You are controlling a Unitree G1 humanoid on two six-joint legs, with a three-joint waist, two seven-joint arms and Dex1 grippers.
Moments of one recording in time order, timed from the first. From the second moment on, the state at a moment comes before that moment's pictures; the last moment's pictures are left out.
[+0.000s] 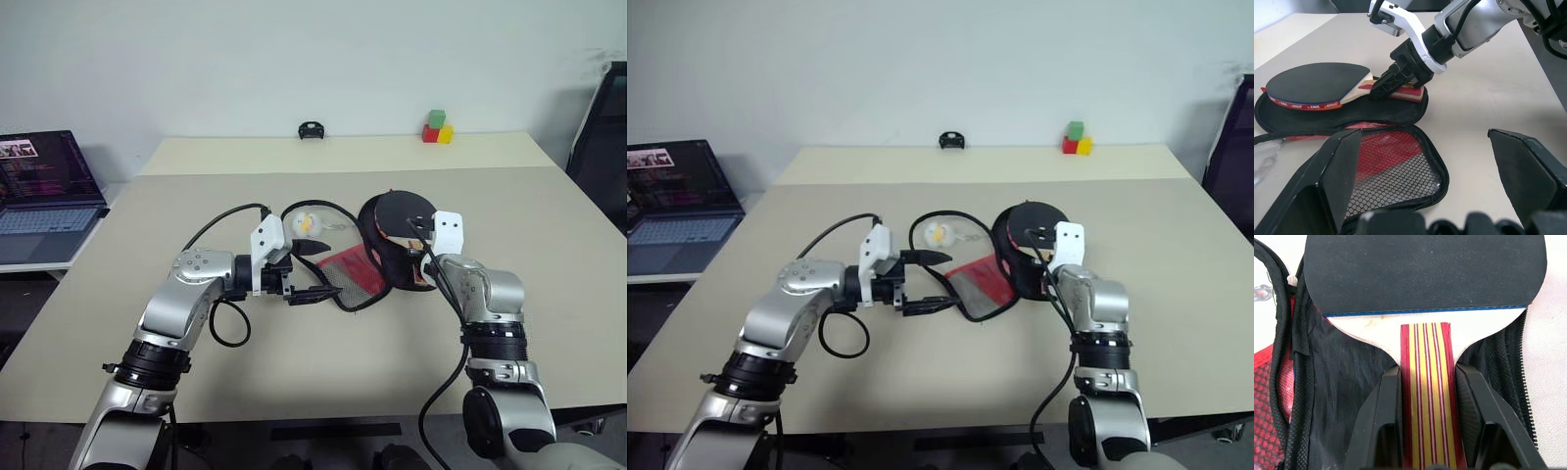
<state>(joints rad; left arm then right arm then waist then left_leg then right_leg) -0.59 0.57 -0.11 0.00 -0.35 0.34 -1.14 -0.75 -0.10 -0.22 0.16 0.20 1.03 -0.04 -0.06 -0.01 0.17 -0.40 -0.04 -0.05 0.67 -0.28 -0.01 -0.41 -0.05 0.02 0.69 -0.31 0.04</state>
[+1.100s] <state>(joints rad) -0.54 0.56 -0.04 0.07 -0.31 0.31 -0.94 -0.69 -0.28 -0.20 -0.24 0.39 1.19 0.19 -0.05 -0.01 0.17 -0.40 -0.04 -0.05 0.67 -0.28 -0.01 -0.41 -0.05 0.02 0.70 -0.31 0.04</state>
